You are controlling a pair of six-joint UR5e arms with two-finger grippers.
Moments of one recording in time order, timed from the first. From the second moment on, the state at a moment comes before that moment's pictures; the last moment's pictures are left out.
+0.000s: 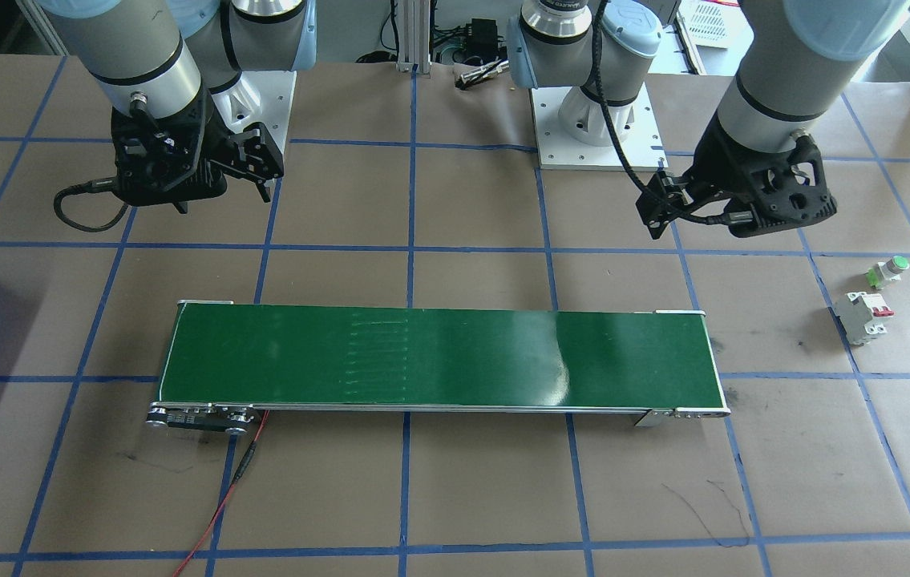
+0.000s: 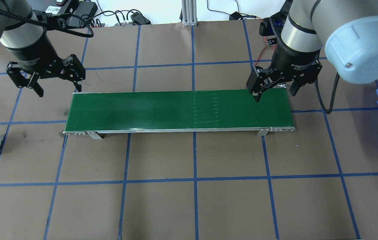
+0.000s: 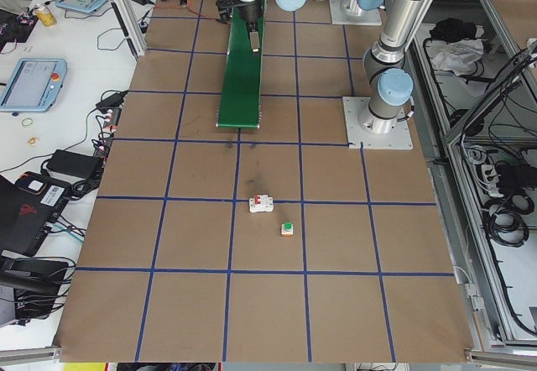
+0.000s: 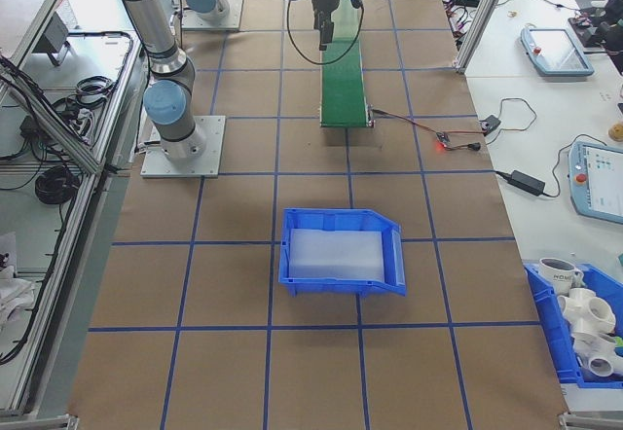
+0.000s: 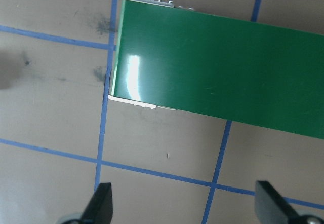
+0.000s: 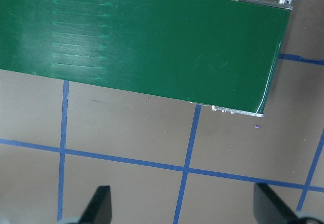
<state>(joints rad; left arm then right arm) -1.46 -1.59 -1.59 -1.62 1.68 -0.08 1.63 -1.57 1.64 -1.54 -1.54 -0.10</state>
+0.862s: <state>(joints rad) -0.98 -1.65 -1.59 -1.62 1.72 0.19 1.63 -1.58 1.64 -1.54 -1.54 -0.10</state>
